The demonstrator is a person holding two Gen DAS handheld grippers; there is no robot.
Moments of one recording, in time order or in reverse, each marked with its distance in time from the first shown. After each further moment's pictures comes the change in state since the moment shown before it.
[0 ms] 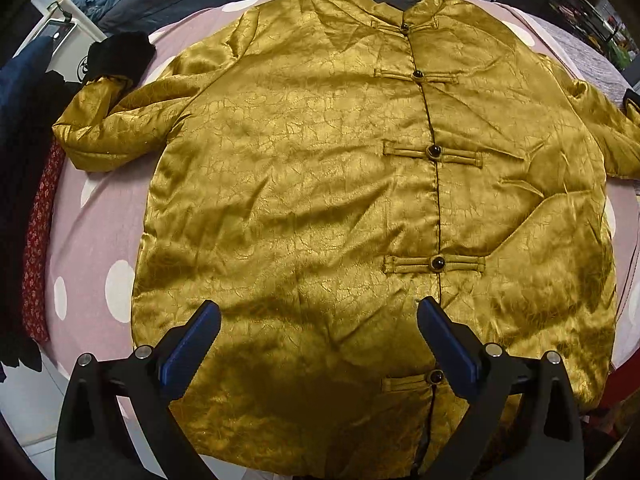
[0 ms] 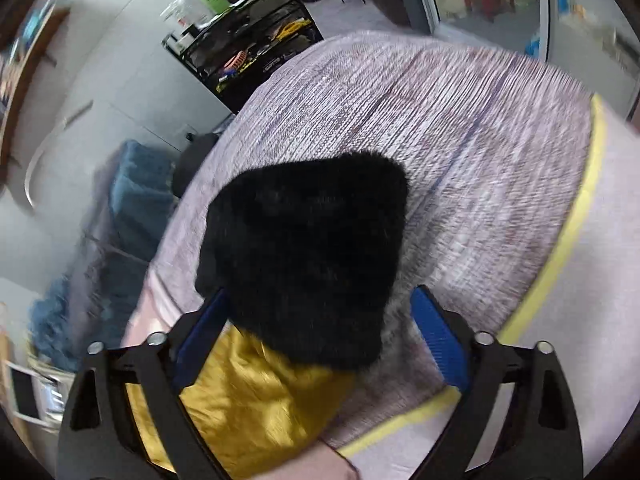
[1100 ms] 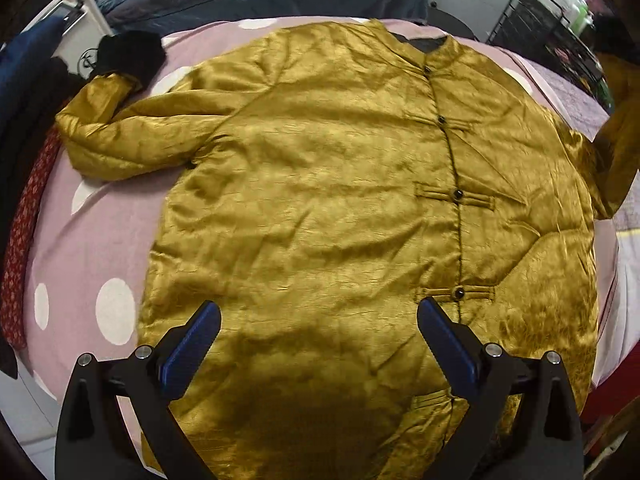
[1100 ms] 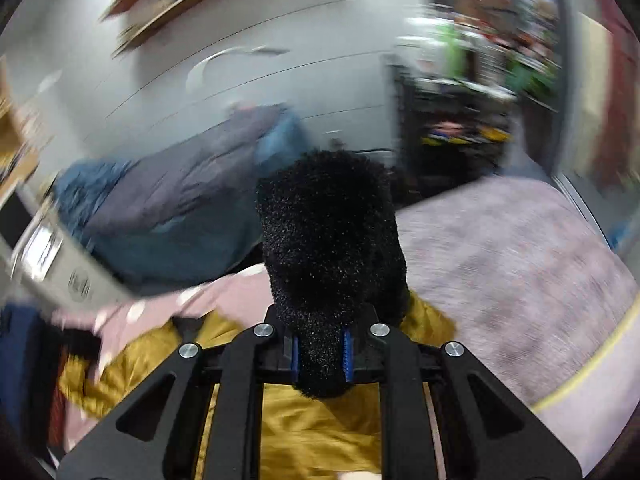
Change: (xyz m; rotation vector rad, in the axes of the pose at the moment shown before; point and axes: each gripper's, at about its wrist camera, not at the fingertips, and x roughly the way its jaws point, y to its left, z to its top) left arm -0.009 0.058 0.007 -0.084 -0.114 -0.107; right arm -0.051 0.331 -0.218 -0.823 -0.138 0.142
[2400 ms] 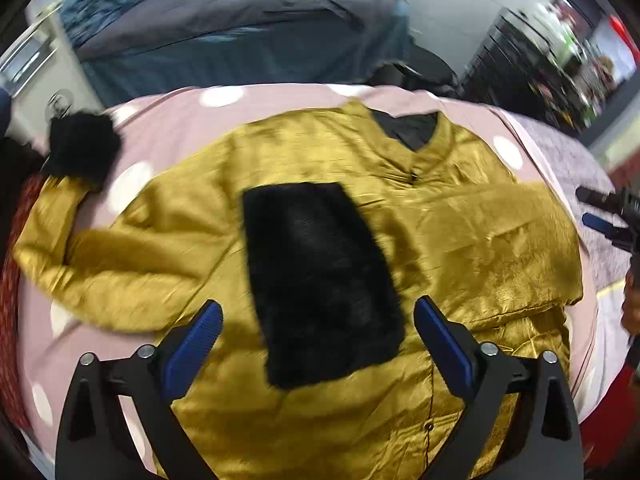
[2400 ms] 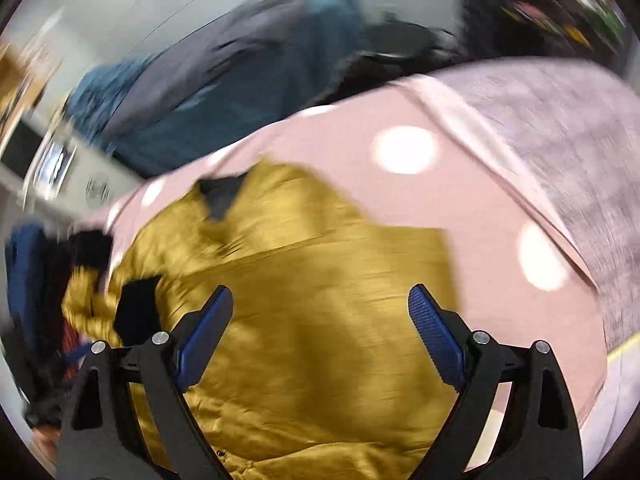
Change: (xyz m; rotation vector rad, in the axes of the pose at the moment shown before) left arm 0.015 -0.030 0.135 0.093 -0.087 -0.099; right arm 0.113 -0.027 -0.110 0.262 0.388 0.065
